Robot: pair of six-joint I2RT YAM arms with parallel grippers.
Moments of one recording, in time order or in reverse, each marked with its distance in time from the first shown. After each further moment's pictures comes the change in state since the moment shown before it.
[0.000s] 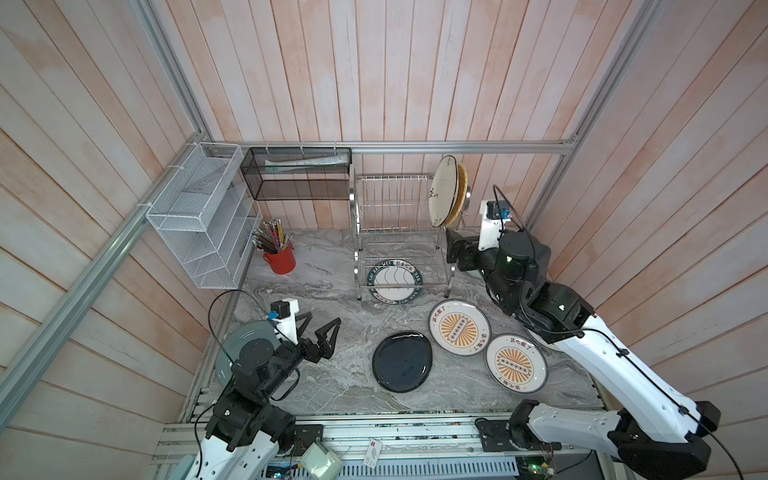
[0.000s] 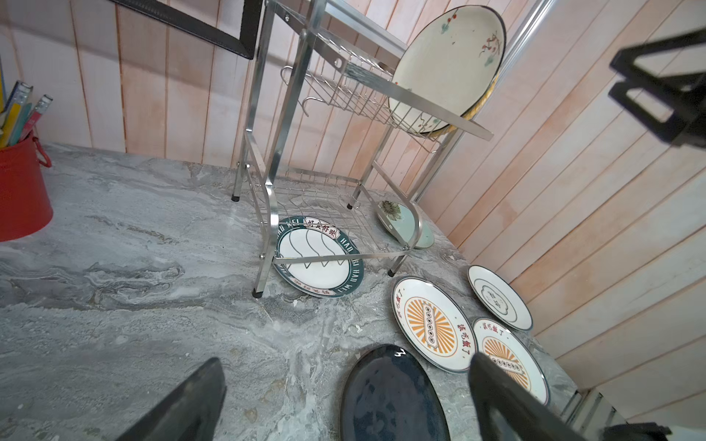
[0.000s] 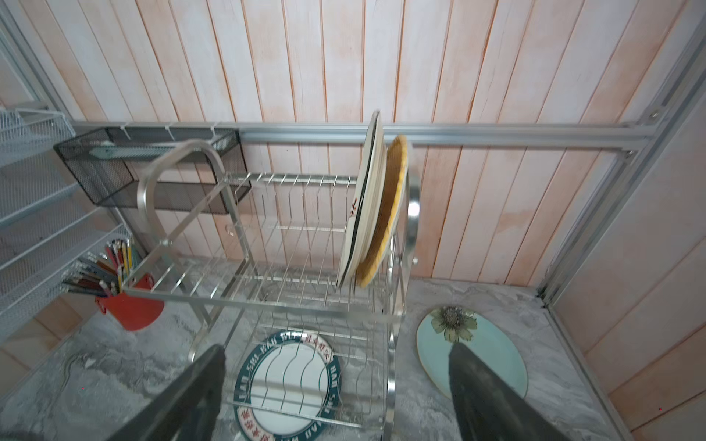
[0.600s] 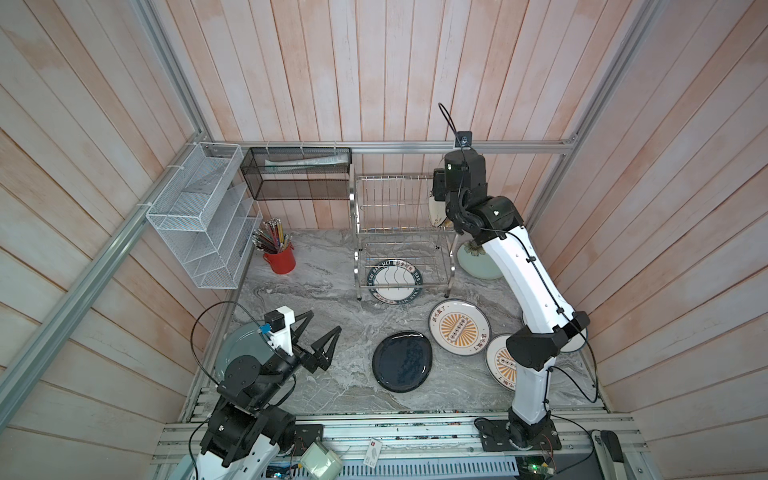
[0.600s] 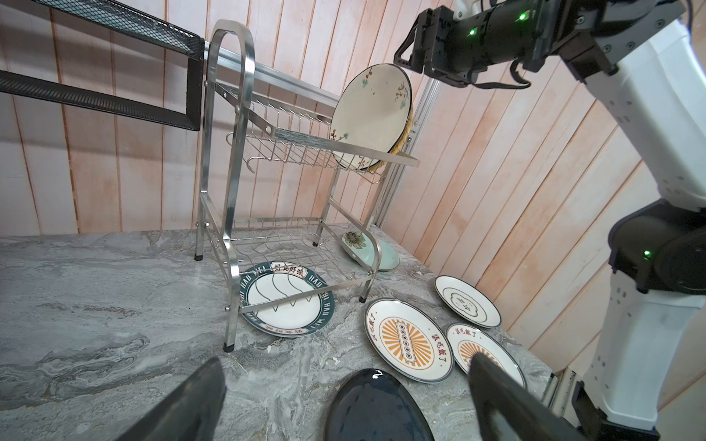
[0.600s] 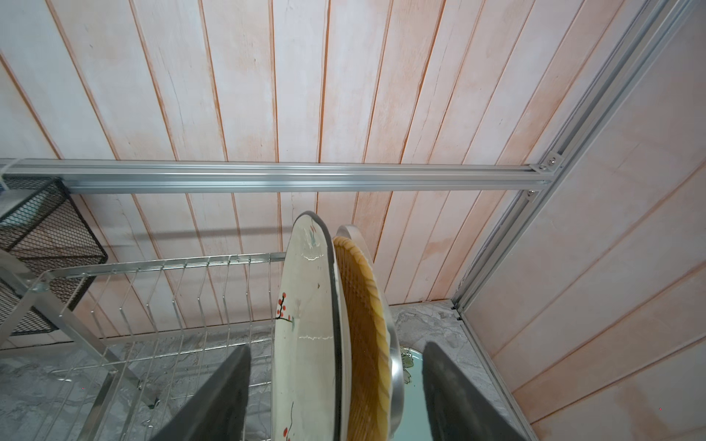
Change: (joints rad) left arm 0.005 -0.144 -0.048 0.101 0.119 0.100; right arm -0.155 0.816 1.135 -0.367 0.195 -0.068
